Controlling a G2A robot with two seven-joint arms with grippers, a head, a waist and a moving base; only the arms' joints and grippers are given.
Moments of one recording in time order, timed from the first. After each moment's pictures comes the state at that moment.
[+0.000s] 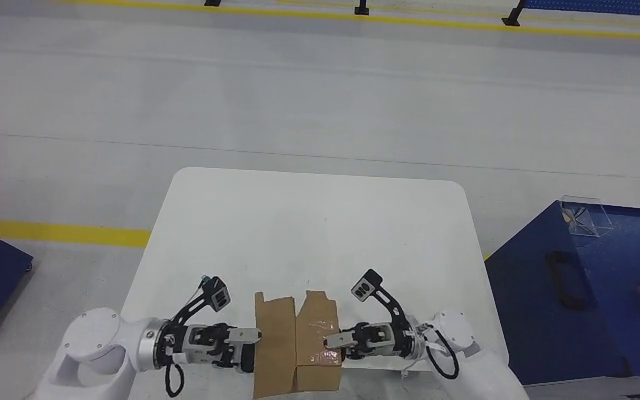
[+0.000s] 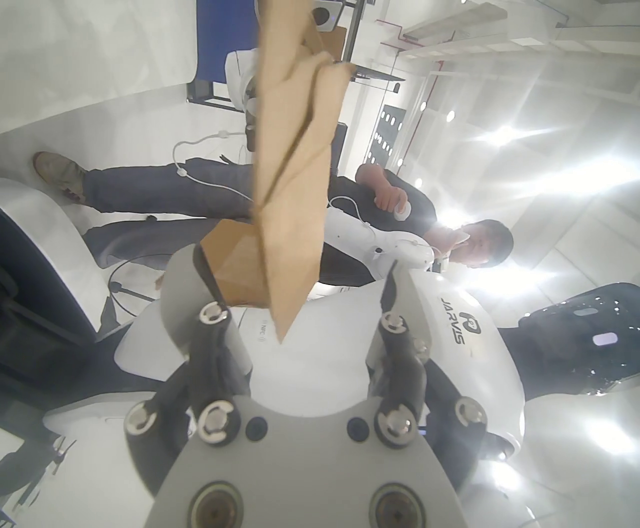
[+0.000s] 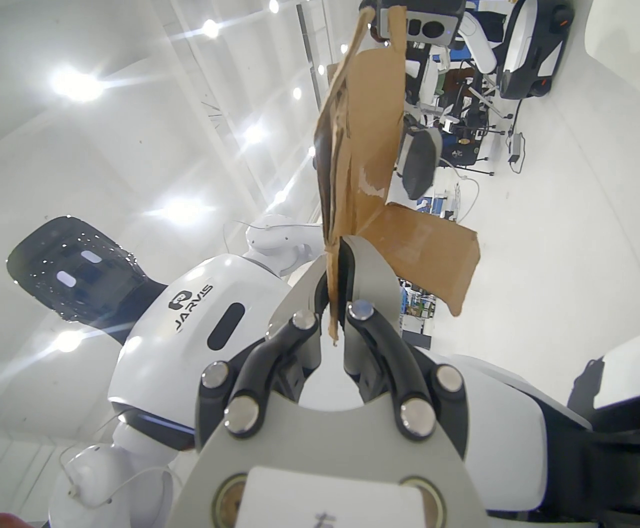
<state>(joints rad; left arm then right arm) 1.42 -1.11 -1.54 -1.75 -0.46 0.23 -1.52 -1.26 -1.11 1.05 -1.47 0.77 -0.24 1.34</state>
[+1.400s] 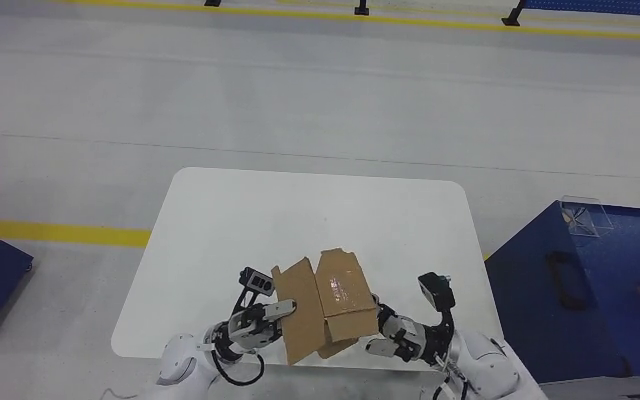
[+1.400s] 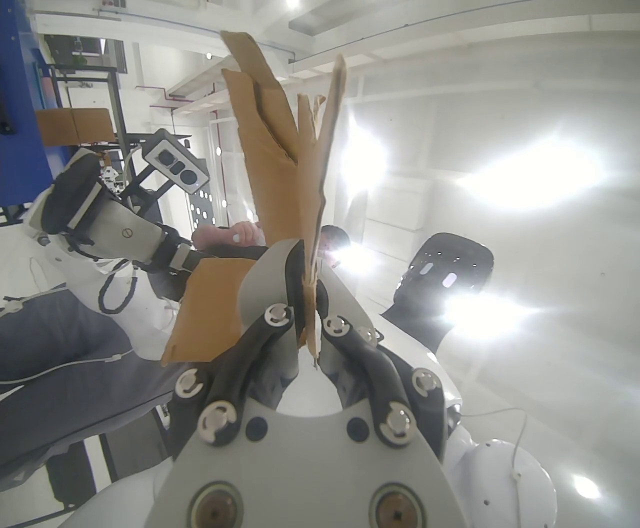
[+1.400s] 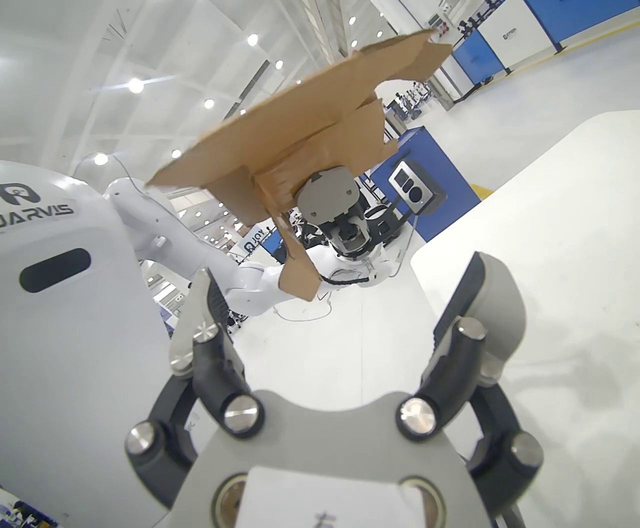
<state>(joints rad) 1.35 -1.22 -1.13 -1.54 -1.04 -0.33 -1.22 -1.54 -1.09 1.32 -1.76 0.09 -0.91 0.72</state>
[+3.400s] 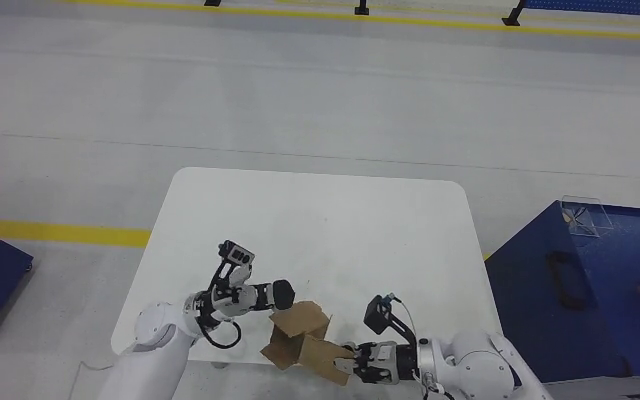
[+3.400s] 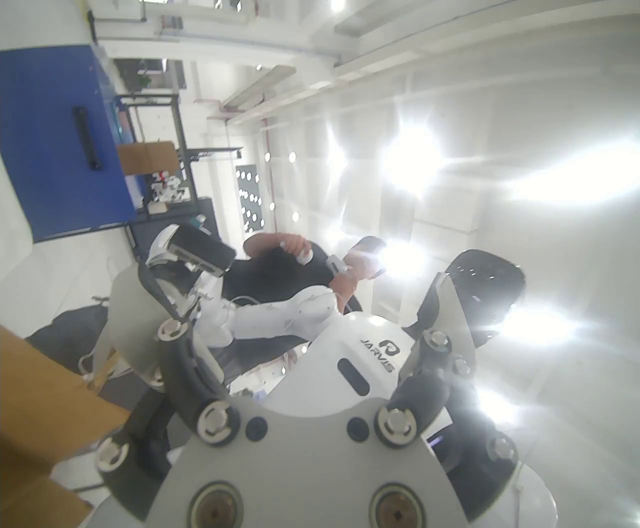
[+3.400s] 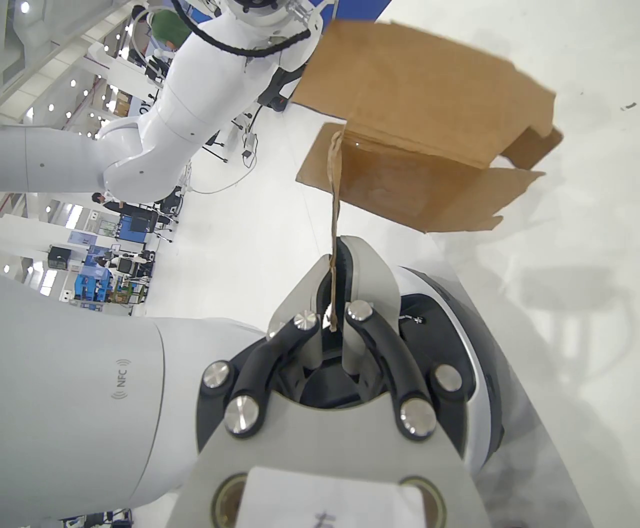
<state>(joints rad) 1.21 -1.21 -1.26 -1.40 -0.85 -0.24 -1.31 -1.55 -1.02 1.29 -1.97 -0.25 -0.48 1.03</state>
